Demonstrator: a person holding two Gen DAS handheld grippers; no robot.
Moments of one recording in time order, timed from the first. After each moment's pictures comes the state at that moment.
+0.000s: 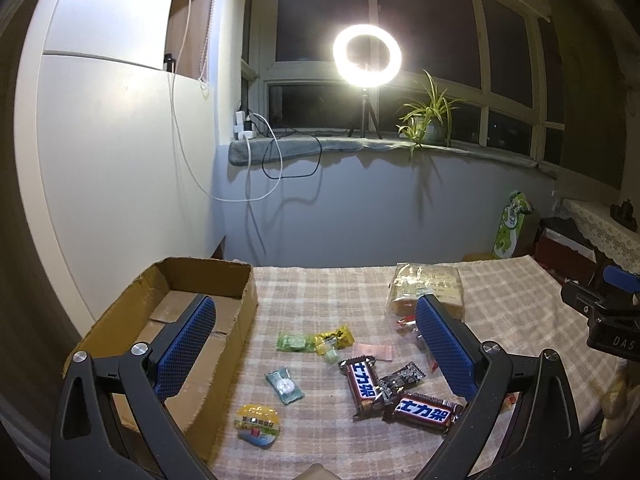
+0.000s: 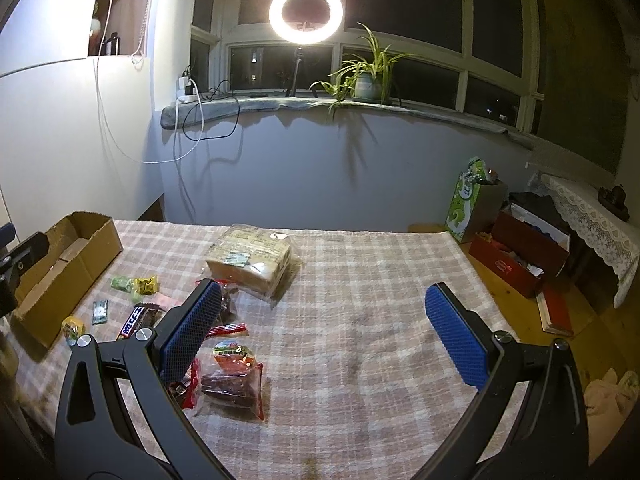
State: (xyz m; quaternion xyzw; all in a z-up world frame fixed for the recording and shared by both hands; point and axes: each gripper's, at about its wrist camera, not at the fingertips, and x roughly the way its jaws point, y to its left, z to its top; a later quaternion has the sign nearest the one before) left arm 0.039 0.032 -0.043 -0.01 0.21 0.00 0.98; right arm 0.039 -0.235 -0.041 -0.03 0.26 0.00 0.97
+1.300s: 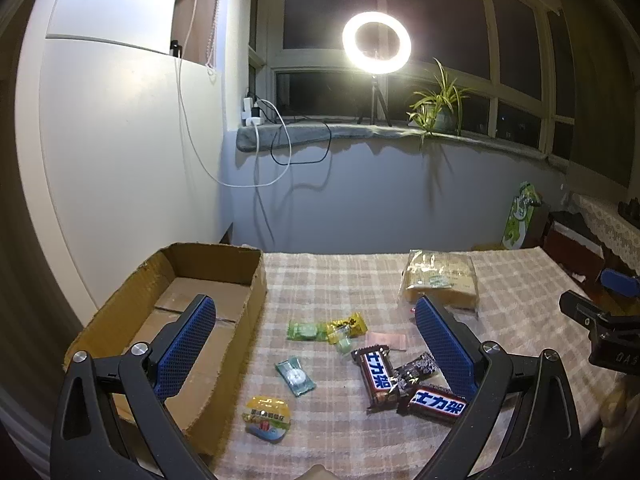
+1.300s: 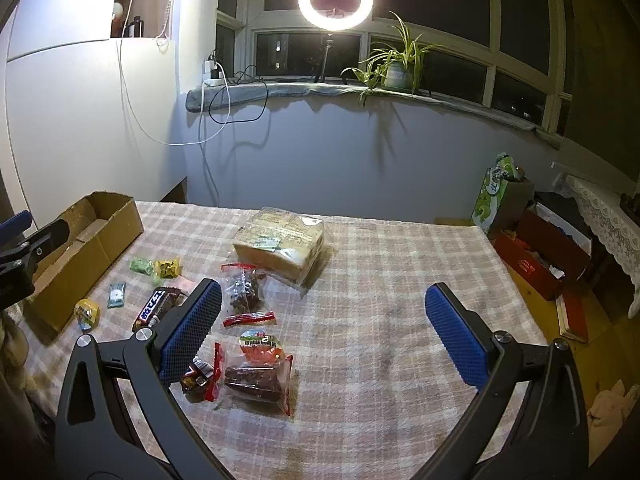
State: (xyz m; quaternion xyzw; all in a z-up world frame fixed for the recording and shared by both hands) left arm 0.045 0.035 -0.056 -0.01 0.23 0.02 0.97; right arm 0.047 -0.217 -0.055 -0.05 0.28 0.05 0.96
